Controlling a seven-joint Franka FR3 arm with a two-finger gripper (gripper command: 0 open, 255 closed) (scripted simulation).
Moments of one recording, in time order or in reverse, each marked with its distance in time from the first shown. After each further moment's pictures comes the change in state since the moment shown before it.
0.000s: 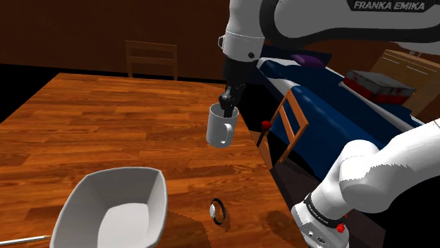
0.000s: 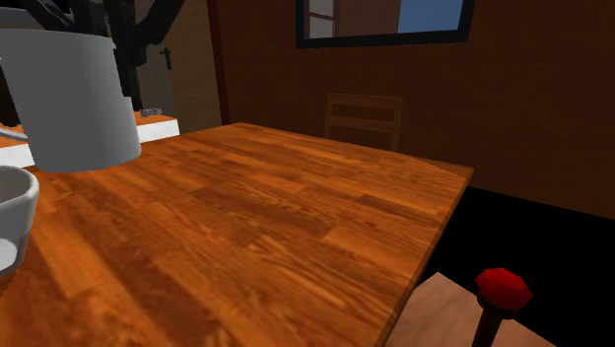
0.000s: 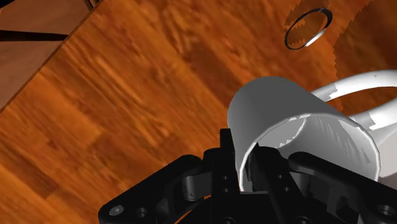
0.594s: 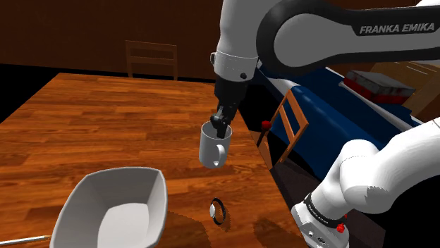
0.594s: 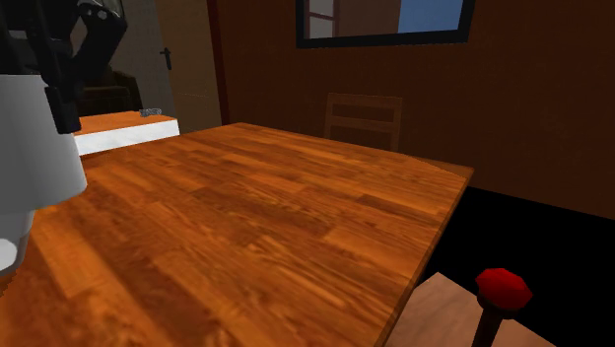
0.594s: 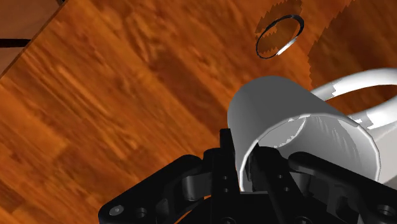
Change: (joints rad) arm 0.038 0.006 0.077 -0.058 0.035 0.072 0.094
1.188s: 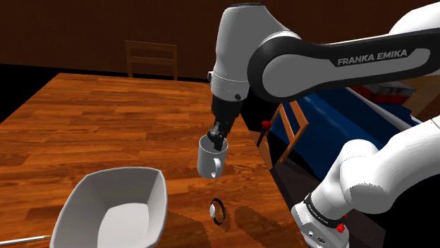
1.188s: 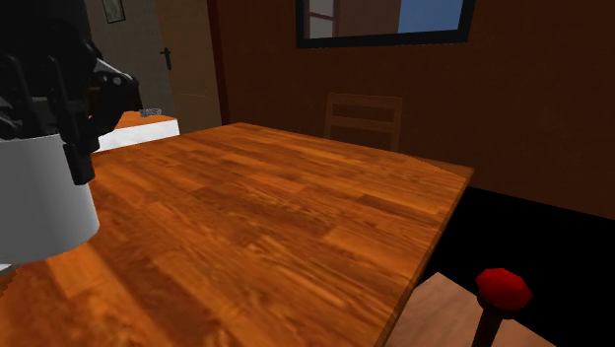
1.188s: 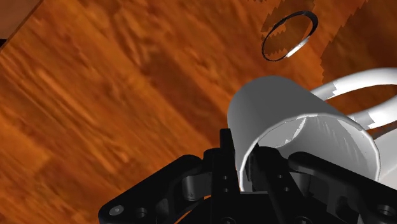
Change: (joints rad) arm 0.005 0.016 0.016 -0.106 0.008 0.122 -0.001
